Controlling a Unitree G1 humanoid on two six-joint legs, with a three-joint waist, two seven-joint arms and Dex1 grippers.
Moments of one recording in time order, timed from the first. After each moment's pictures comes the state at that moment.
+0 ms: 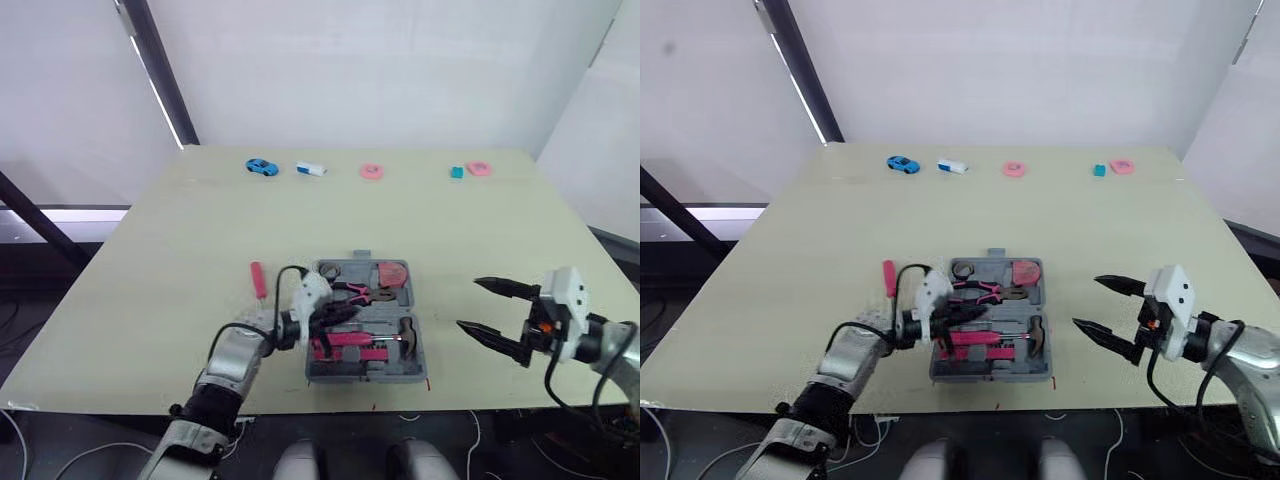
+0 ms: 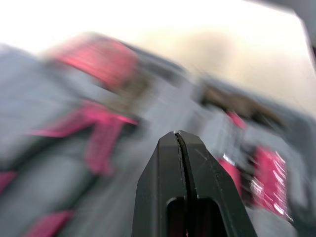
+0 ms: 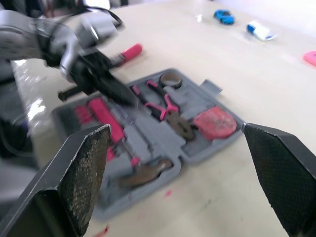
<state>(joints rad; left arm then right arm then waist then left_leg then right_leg) -0.31 0.36 -0.09 0.15 -0.25 0.23 -0.89 0.02 -0.65 -0.20 -0.36 0.51 0.32 0.93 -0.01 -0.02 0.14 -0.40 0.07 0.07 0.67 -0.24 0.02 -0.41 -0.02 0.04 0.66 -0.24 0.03</state>
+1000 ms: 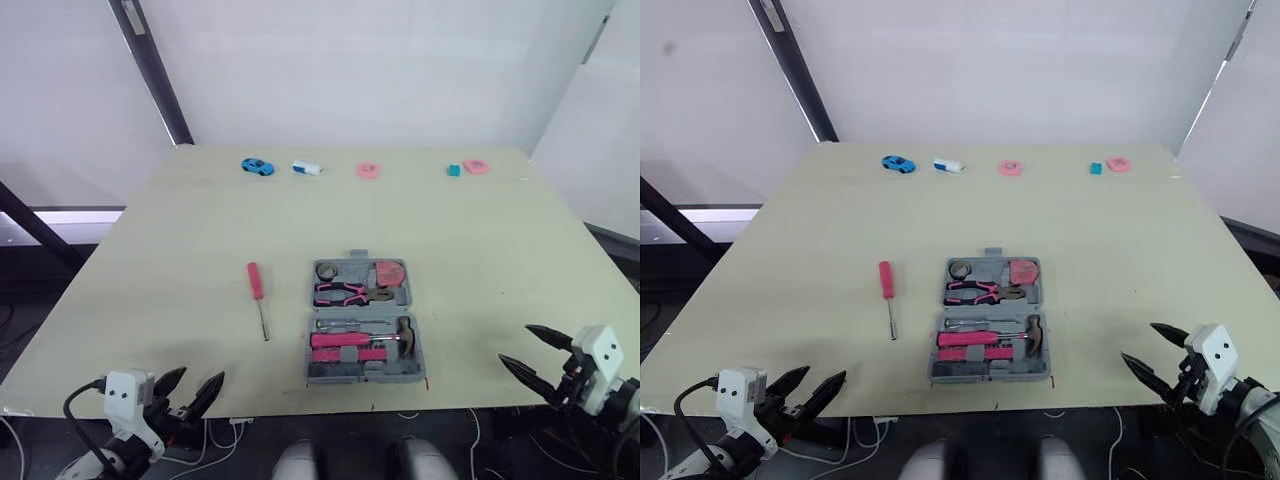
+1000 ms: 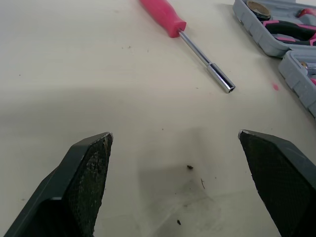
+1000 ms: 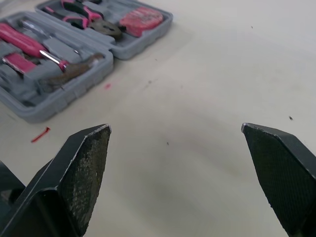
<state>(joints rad) 0.48 0.40 0.46 -0.21 -0.51 0.28 -0.69 0.29 -0.63 -0.31 -0.11 0.44 0.06 0.93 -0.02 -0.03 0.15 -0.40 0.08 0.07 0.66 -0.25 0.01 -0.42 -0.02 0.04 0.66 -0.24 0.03</state>
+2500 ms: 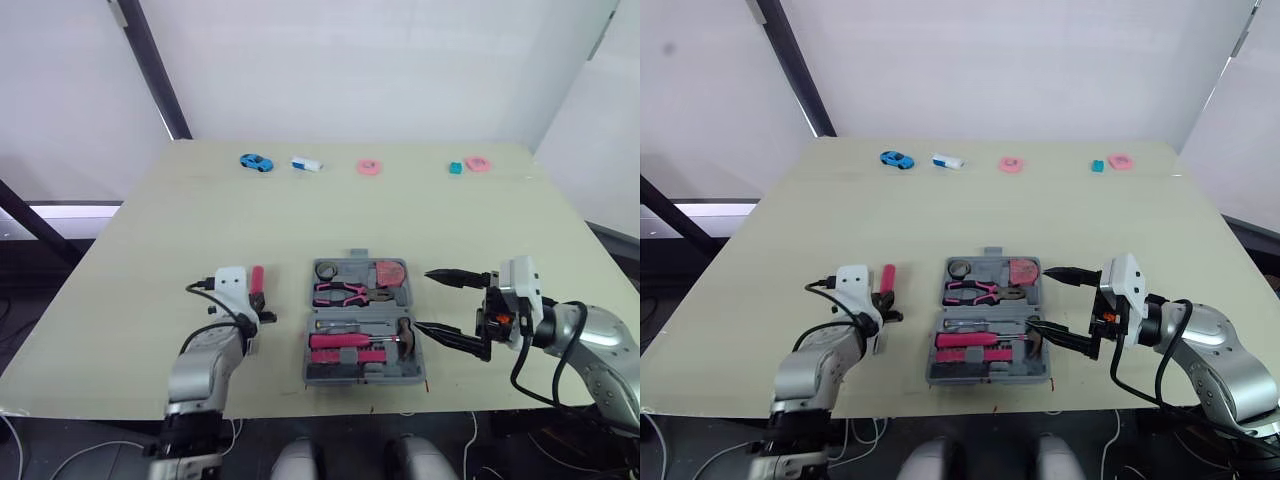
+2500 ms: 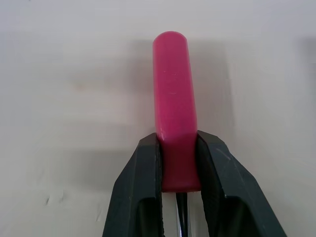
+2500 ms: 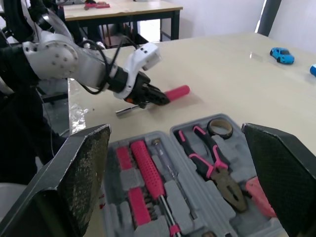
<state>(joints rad) -0.13 0.28 0.18 -0.16 -0.25 0.77 -0.09 -0.11 -0.66 -0.04 -0.44 0.61 0.37 1.00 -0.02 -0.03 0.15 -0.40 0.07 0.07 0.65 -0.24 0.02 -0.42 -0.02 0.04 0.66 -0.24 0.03</state>
